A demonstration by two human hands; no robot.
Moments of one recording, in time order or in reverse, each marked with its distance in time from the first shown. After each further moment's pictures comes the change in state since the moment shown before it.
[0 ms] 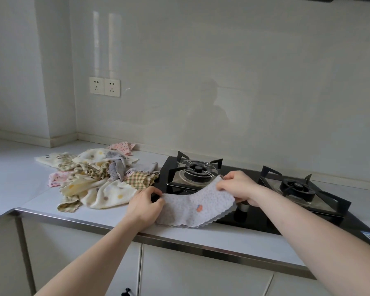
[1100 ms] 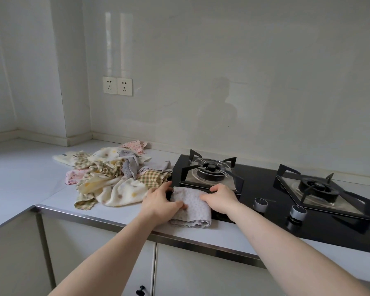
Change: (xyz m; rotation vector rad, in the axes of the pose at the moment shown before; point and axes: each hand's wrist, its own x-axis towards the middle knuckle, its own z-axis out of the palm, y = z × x) left_hand 0.008 0.000 0.002 0.054 -0.063 -0.103; right_hand 0.022 -0.001 0.098 -0.023 -0.010 -0.038
